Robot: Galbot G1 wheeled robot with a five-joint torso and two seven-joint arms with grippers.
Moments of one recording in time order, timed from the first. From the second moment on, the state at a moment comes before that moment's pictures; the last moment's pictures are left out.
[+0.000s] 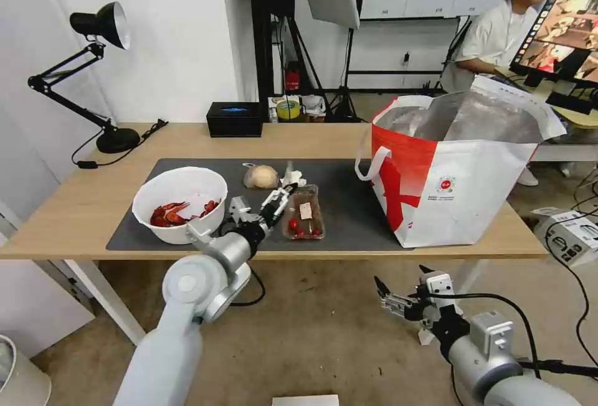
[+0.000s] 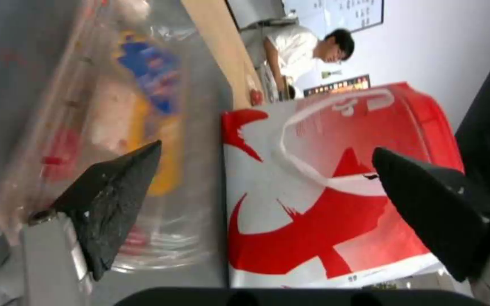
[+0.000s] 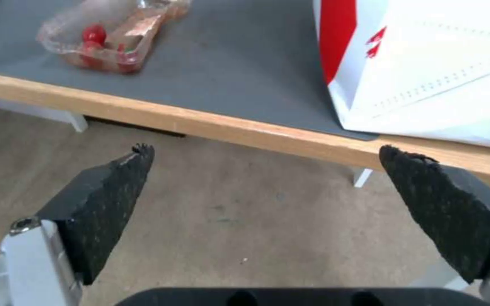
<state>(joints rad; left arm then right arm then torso) 1.03 -1.37 -0.27 -2.02 -1.60 0.39 -0.52 -1.78 1.15 0.56 2.46 0.32 -0.52 0.09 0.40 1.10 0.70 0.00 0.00</state>
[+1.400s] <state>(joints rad) 0.69 -0.84 0.19 -1.90 -0.64 0.31 0.05 -1.72 1.15 0.56 2.44 0.52 -0.50 0.13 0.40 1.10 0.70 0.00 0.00</state>
